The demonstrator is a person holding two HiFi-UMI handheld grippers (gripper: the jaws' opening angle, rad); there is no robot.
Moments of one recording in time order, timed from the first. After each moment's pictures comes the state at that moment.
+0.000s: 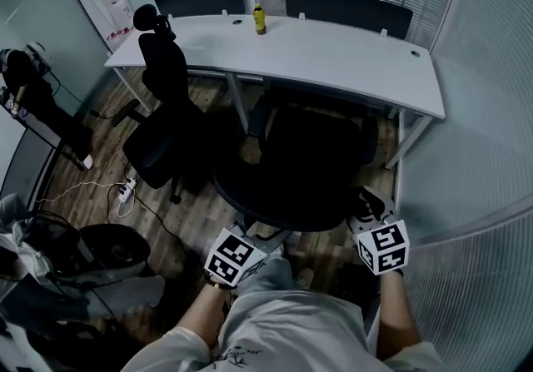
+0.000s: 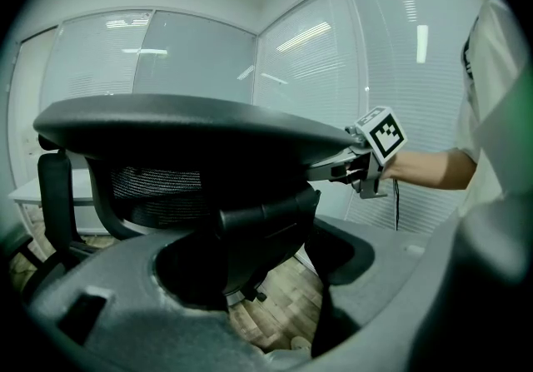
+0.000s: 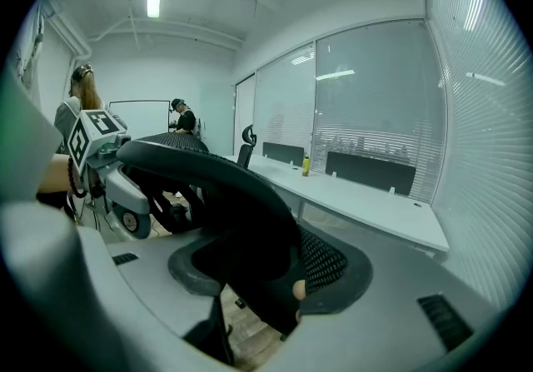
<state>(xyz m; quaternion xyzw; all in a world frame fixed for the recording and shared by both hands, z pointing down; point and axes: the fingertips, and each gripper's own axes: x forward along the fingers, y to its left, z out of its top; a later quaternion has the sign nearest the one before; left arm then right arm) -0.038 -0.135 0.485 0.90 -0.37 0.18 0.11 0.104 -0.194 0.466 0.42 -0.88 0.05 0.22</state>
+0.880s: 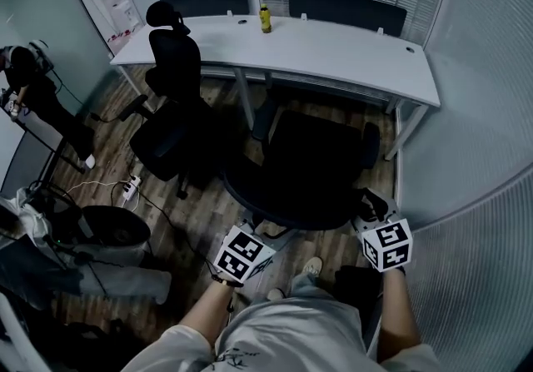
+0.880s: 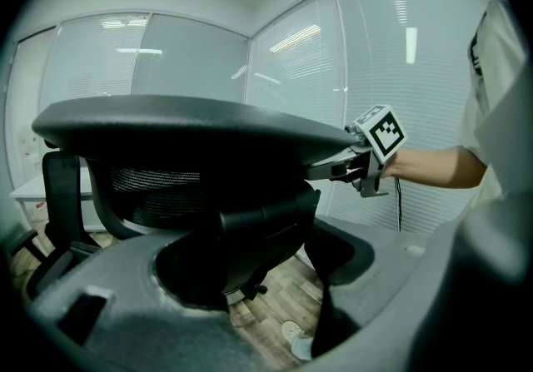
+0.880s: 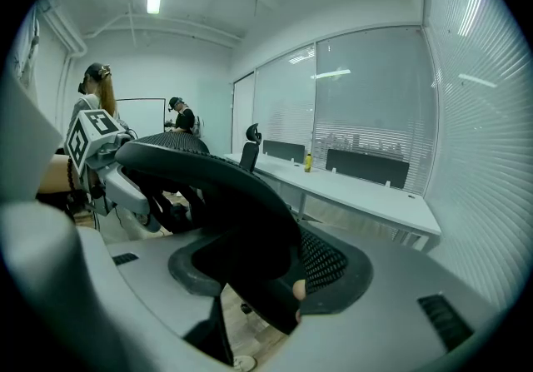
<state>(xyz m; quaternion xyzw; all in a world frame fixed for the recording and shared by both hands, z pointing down) -0.062 -0.037 0.501 0.91 -0.36 0.19 0.10 0.083 -0.091 0.482 0.44 -0.87 0.05 0.22</state>
